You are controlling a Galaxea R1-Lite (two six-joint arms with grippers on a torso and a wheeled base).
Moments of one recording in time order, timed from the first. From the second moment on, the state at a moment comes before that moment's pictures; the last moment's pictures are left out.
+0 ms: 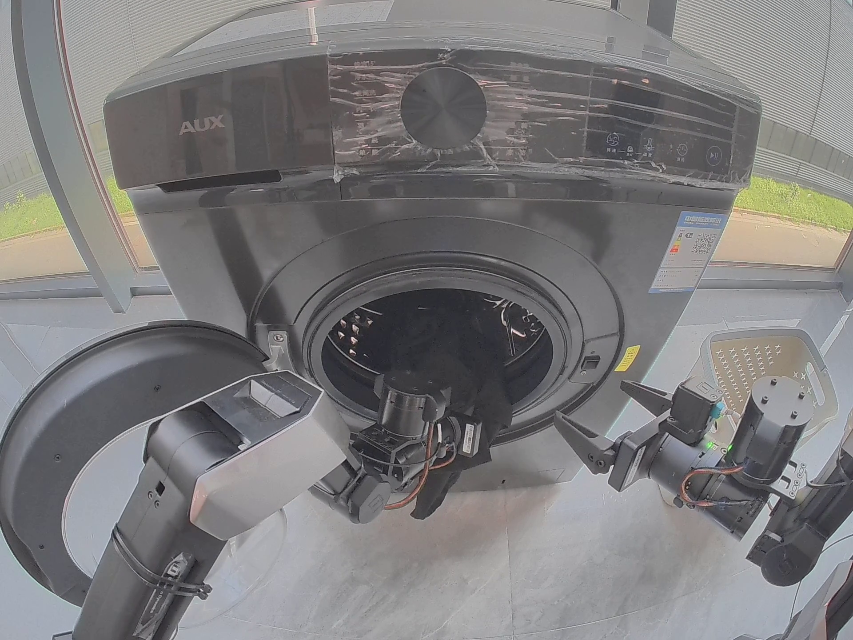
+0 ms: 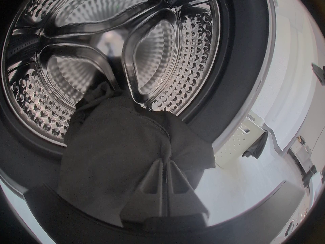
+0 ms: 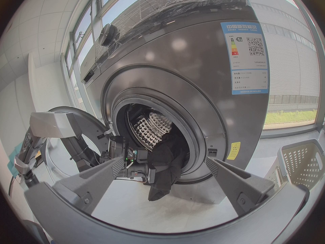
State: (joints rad) left arm -0.62 2.61 -1.37 -0.95 0.04 -0.11; right arm 0.61 1.80 -0.23 -1.48 -0.10 0.11
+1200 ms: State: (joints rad) left arm -0.59 2.61 -1.47 -0.99 0.08 -0.11; right arm 0.63 1.80 -0.23 -1.48 -0.10 0.11
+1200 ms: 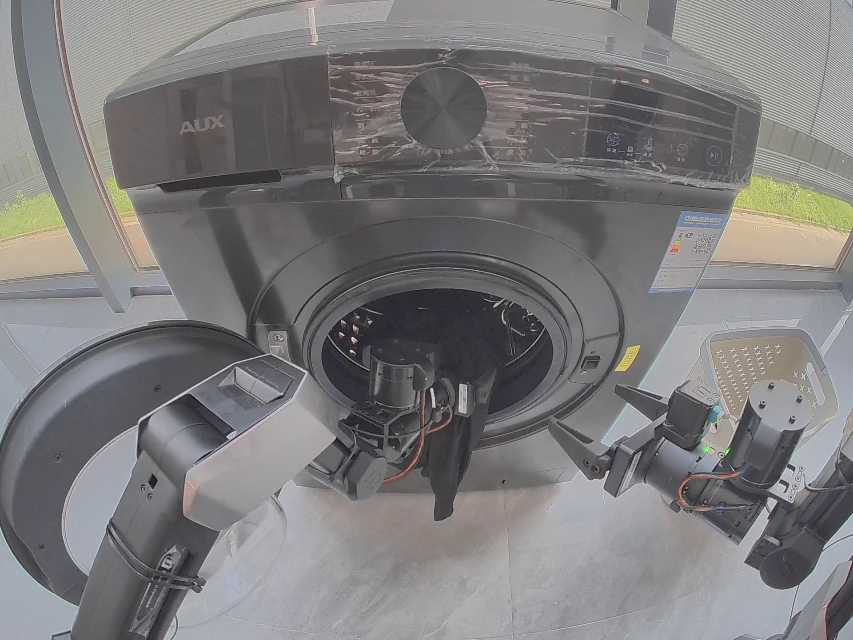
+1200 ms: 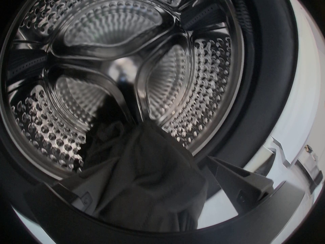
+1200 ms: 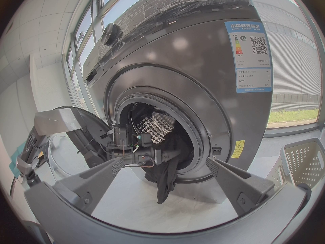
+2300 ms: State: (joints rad) left arm -0.58 2.68 -1.44 -1.04 0.03 0.00; right arm 0.64 1.81 -0.24 -1.48 -0.10 0.12
